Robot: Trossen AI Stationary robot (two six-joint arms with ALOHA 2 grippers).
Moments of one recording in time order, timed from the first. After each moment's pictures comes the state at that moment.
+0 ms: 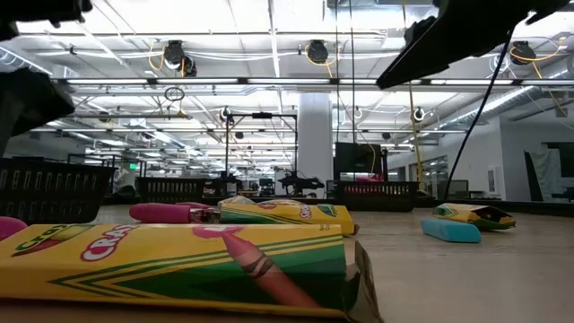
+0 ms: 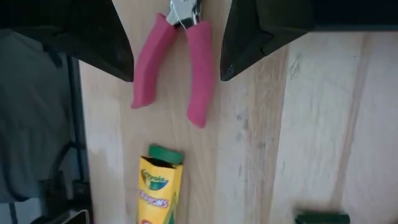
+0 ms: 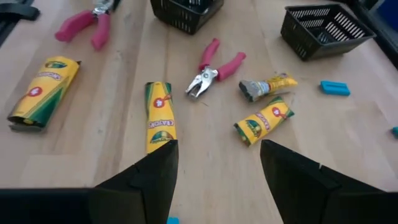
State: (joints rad) left arm -0.75 1.57 0.80 -0.15 -0.14 -0.80; right arm 0.51 1.40 0.82 -0.14 0.53 0.25
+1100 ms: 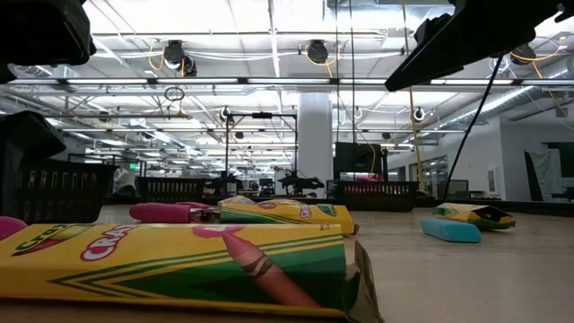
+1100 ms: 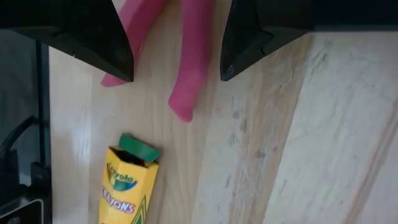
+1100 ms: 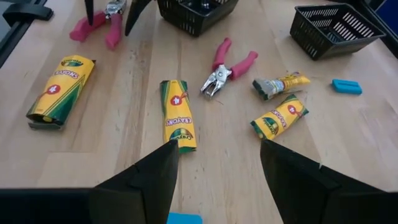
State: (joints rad) left arm -0.76 1.70 0.80 -0.03 -0.21 -0.93; right arm 0.58 1.44 0.82 -0.11 0.59 0.30
